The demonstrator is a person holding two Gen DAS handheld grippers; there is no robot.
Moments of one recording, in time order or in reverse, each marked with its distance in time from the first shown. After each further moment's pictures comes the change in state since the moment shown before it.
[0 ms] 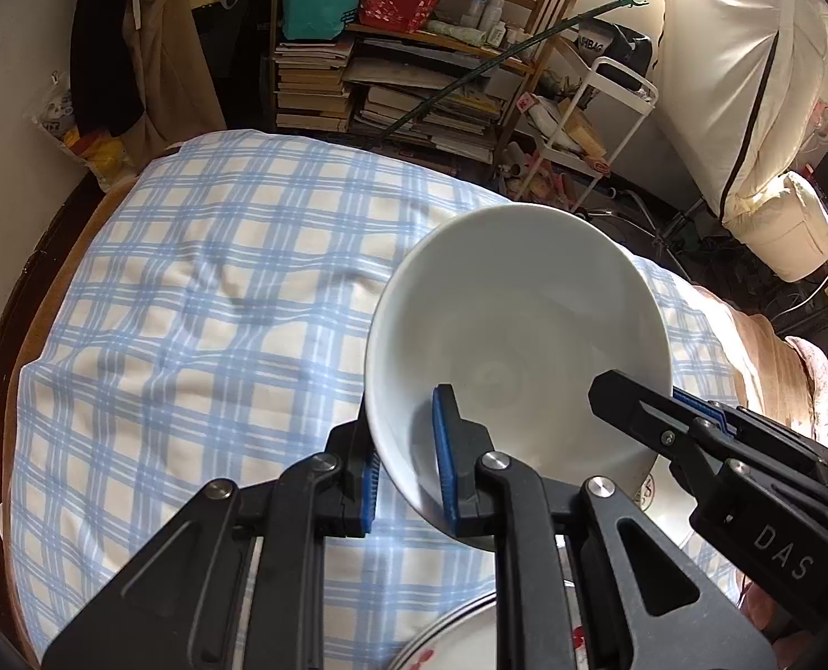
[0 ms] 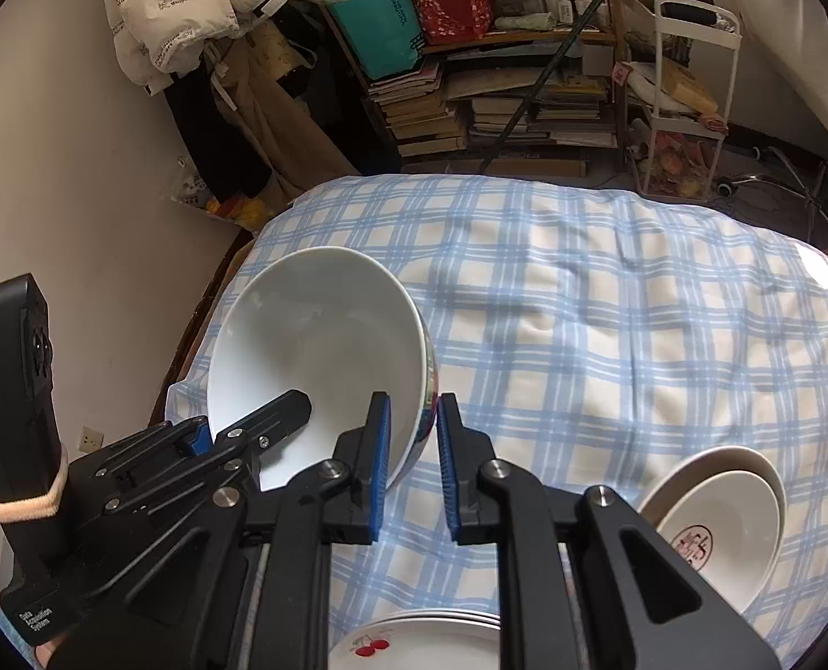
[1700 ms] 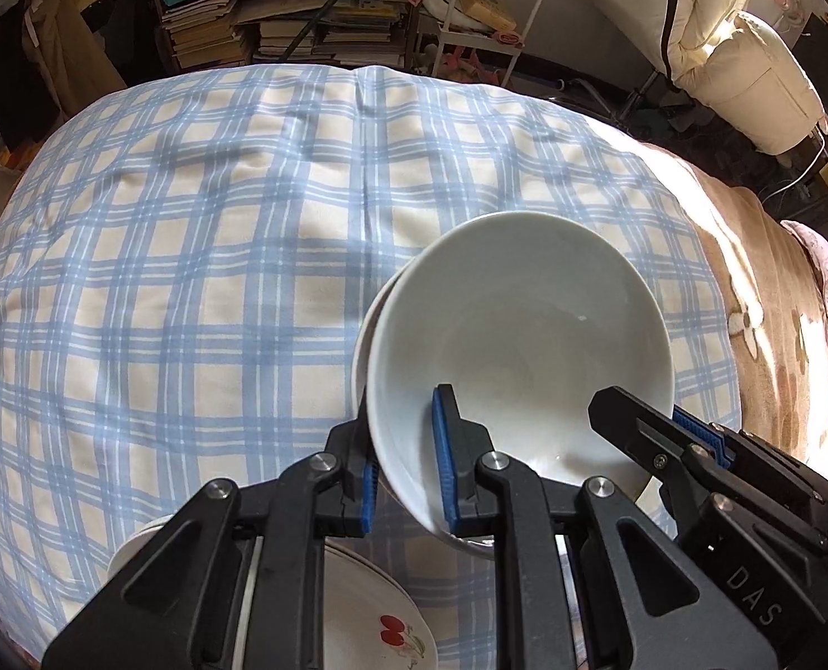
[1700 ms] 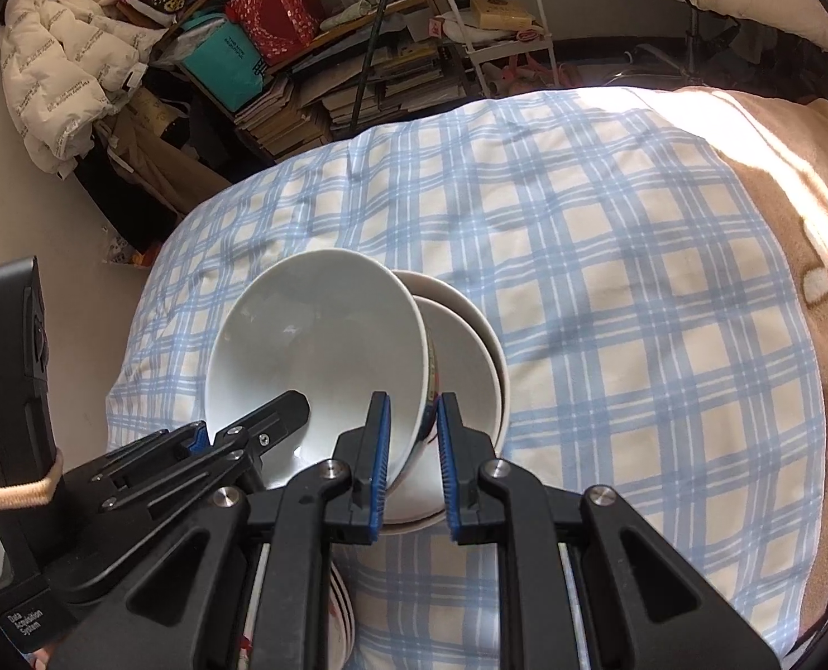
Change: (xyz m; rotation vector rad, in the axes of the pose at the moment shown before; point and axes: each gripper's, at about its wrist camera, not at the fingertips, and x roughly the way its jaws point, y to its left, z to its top) left arm 0.066 -0.177 -0.086 0.150 0.180 0.017; right arm -0.055 -0.186 -0.105 0.250 0.009 -0.075
